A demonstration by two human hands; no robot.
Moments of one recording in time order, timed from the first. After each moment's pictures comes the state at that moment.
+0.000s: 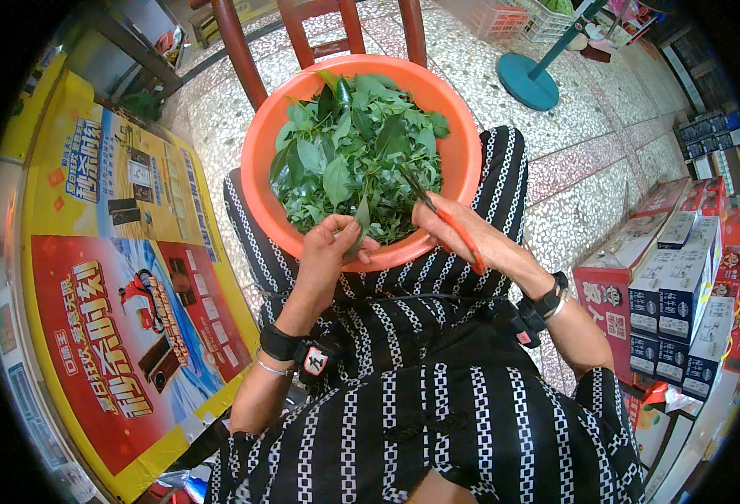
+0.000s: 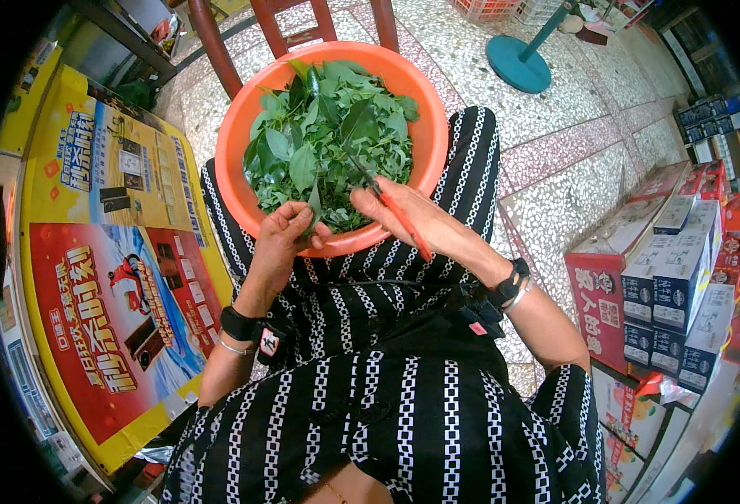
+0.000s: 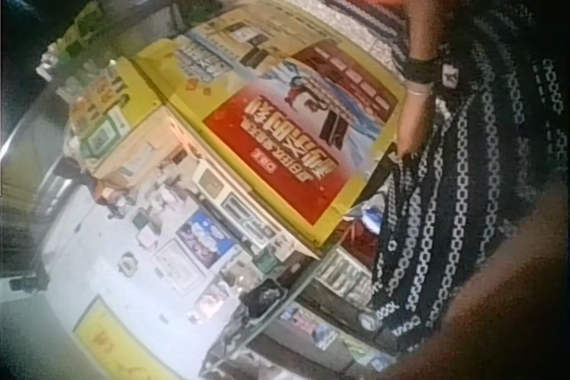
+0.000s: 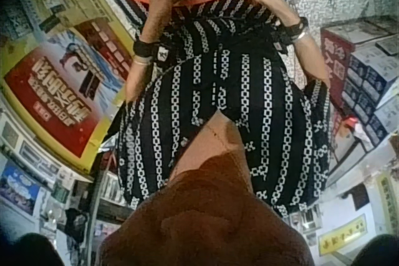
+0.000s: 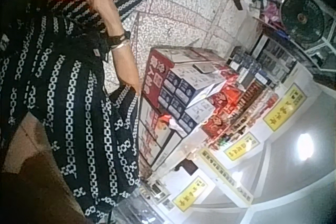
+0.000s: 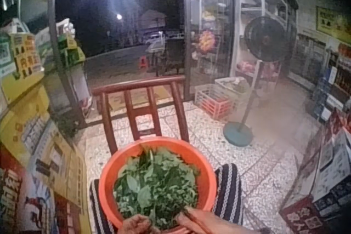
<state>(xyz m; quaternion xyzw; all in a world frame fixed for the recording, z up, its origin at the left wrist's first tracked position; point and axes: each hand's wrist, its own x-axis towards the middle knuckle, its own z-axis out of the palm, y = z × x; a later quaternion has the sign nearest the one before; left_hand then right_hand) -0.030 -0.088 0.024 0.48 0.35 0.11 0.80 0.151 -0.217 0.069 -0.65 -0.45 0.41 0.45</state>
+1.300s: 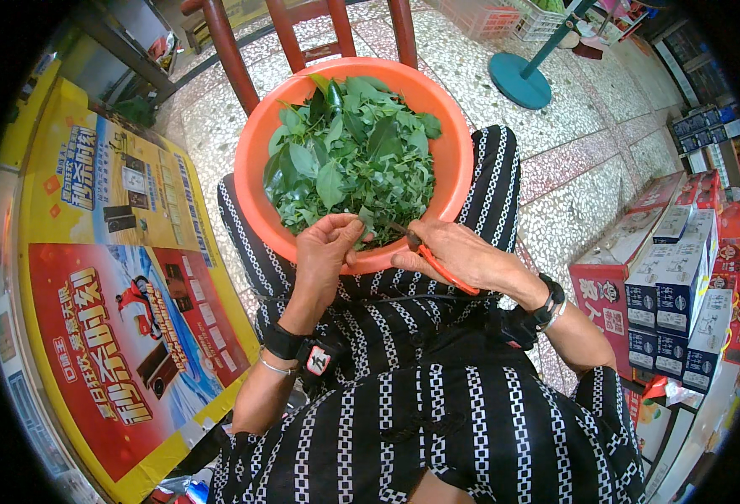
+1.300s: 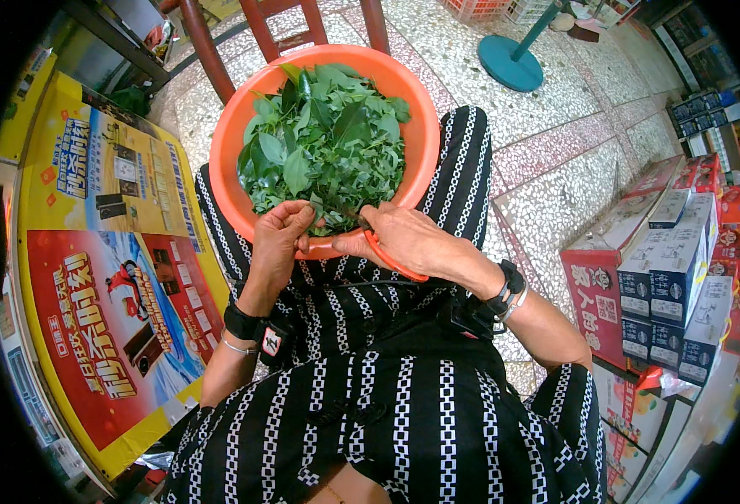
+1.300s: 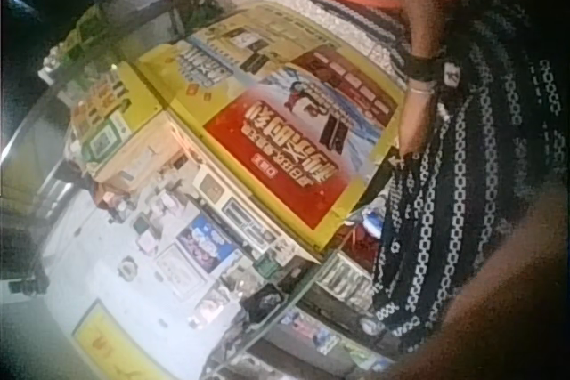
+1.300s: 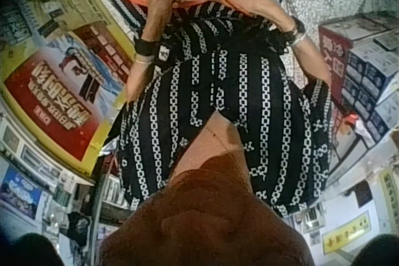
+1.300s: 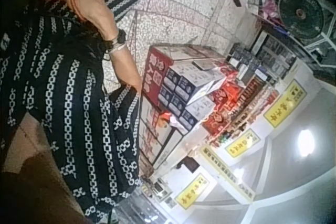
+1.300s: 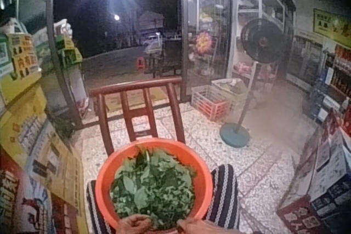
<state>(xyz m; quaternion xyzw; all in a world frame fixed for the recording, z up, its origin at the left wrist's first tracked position) -0.020 -0.092 0.022 0.48 0.37 0.17 0.78 0.142 -0.231 0.064 -0.70 -0.61 0.29 0.22</state>
